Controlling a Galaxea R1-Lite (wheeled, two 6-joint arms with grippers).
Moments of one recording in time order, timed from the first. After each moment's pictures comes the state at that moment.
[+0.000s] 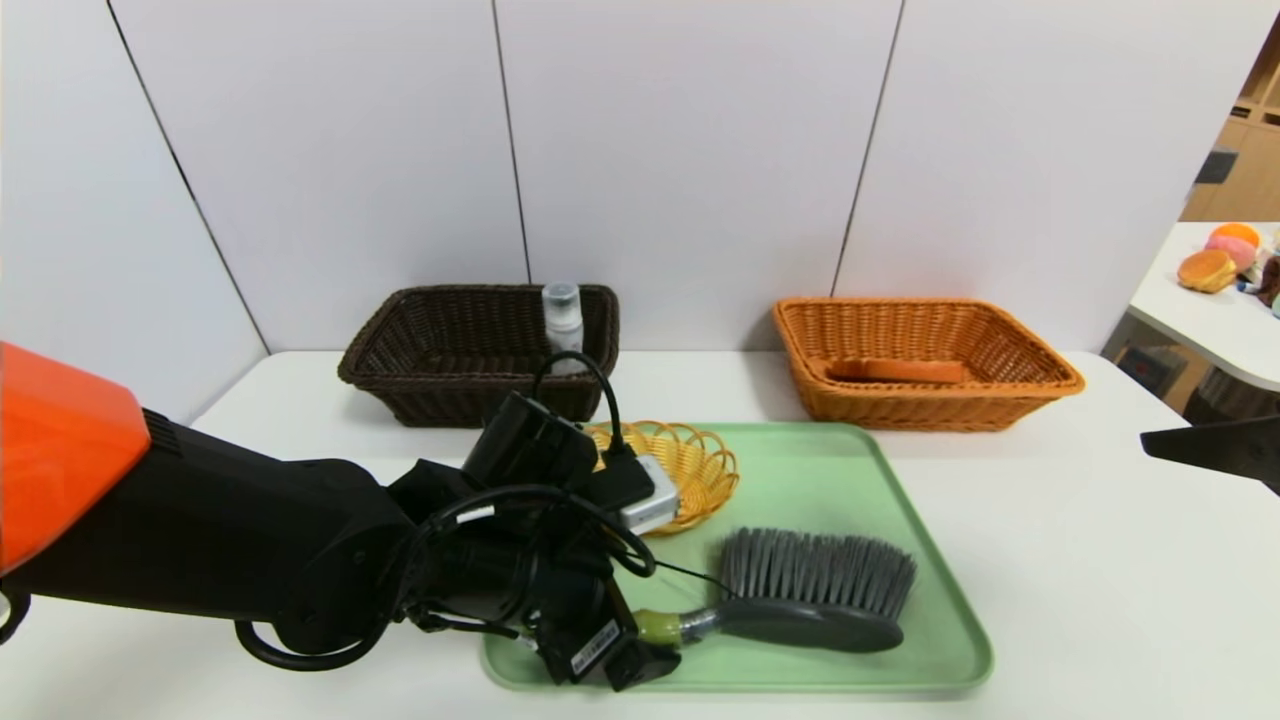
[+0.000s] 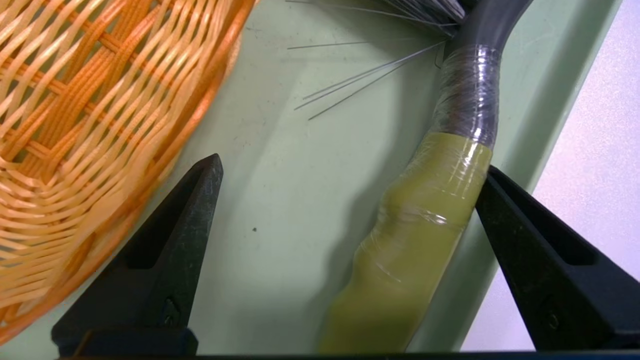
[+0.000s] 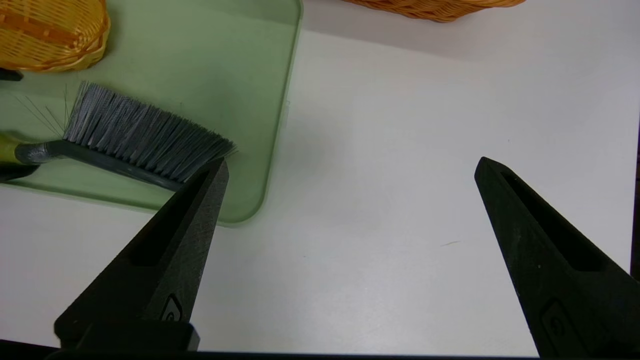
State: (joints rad) left arm -0.73 1.86 -0.90 -0.15 -0.26 0.30; right arm 0.25 1.18 -1.25 0.75 -0.12 -0.02
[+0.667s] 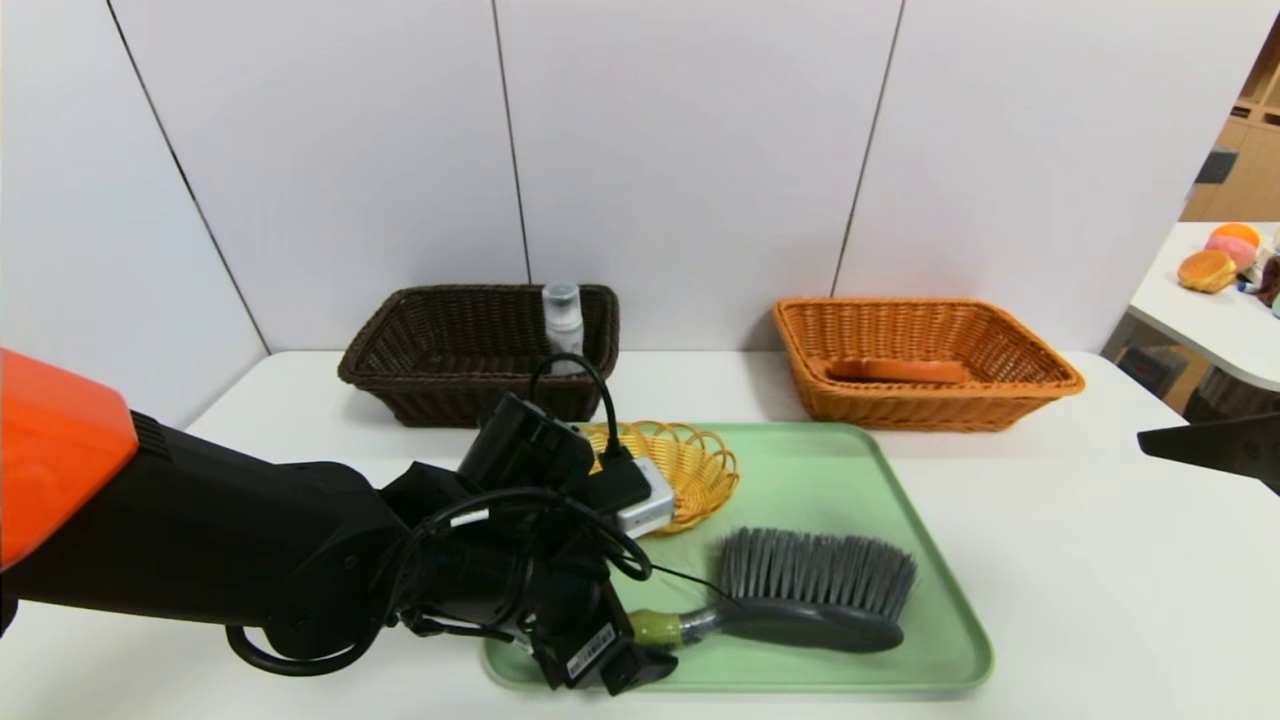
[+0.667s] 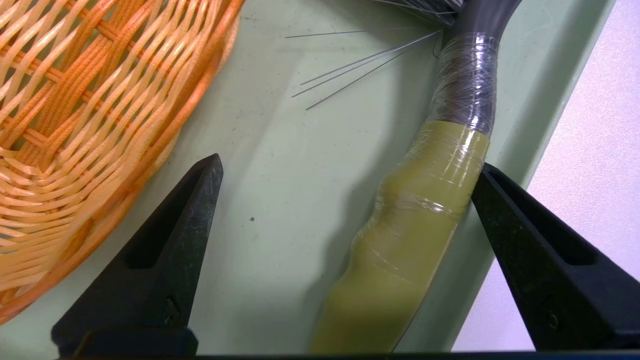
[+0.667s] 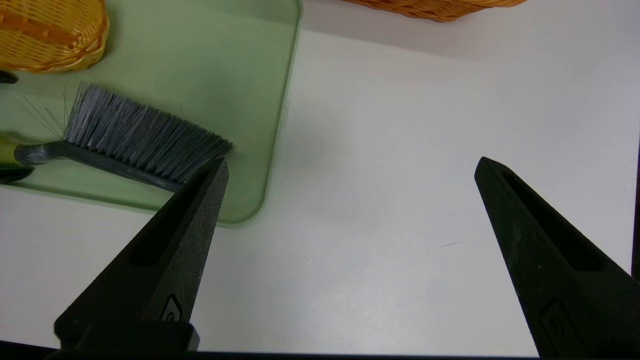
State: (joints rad) left arm -0.73 1.86 -0.89 -0.15 -0.26 0.30; right arm 0.25 1.19 -1.25 0.75 -0.12 -0.01
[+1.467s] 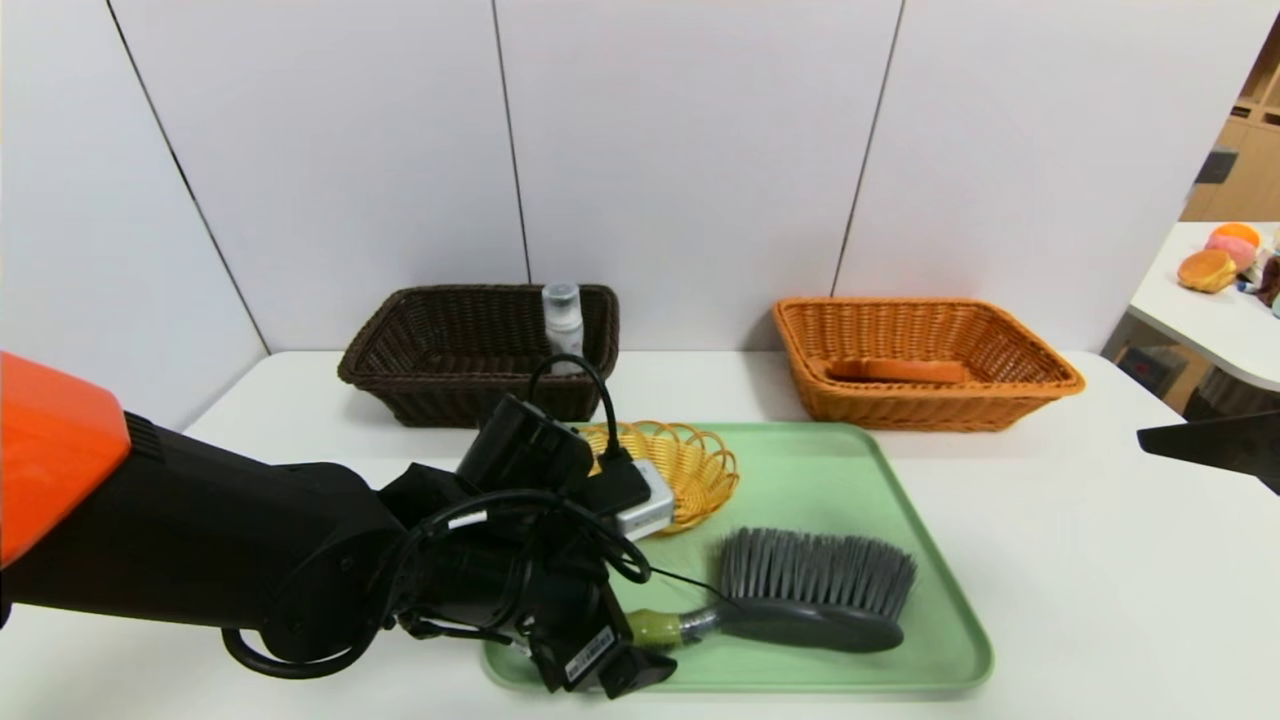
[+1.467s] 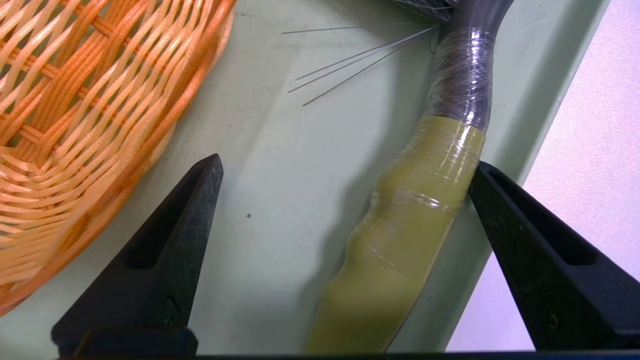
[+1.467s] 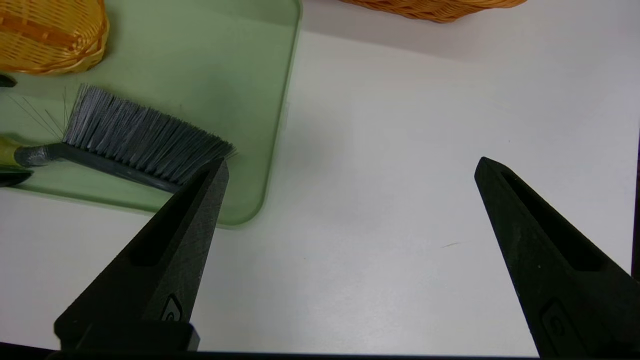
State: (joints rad) left arm -0.74 1.85 -0.89 -0.15 -0.26 0.30; right arm 0.25 1.19 -1.25 0.75 -0.12 -0.01
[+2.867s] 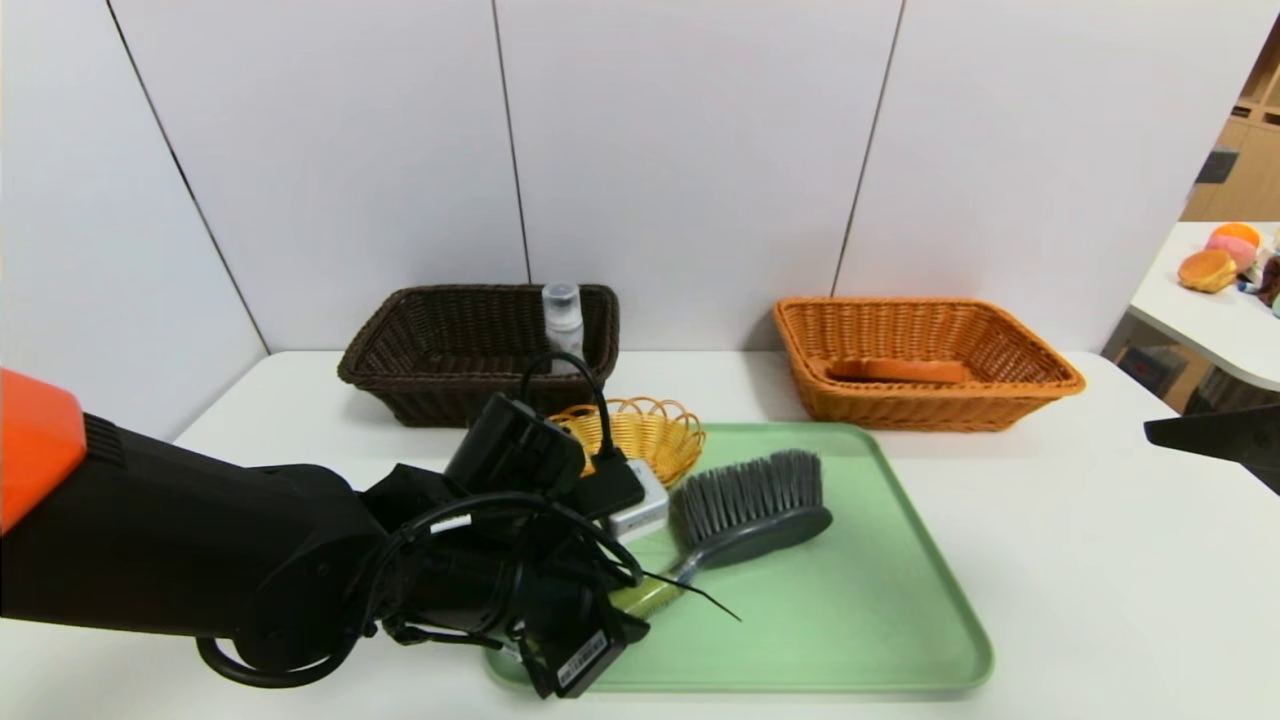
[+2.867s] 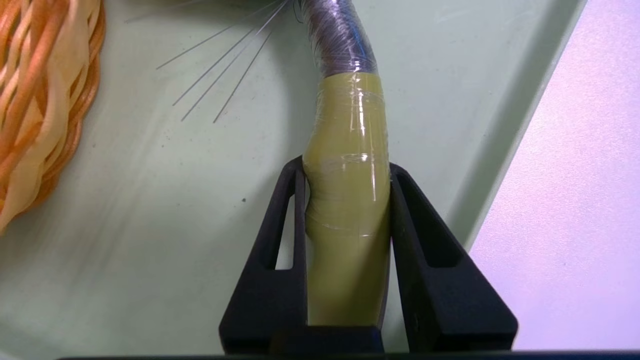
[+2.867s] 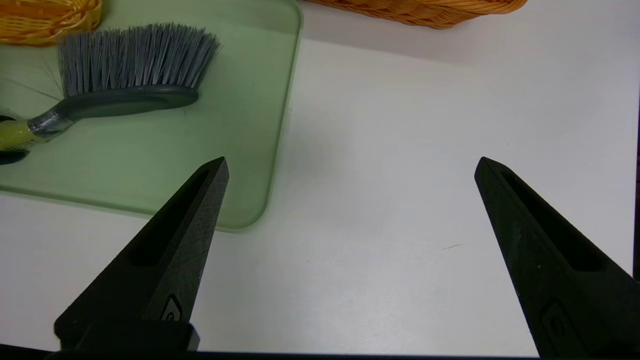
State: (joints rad) left arm -0.74 1.81 -0.87 -0.15 -0.26 0.29; right arm 0.25 1.18 -1.26 0.75 -0.12 0.00
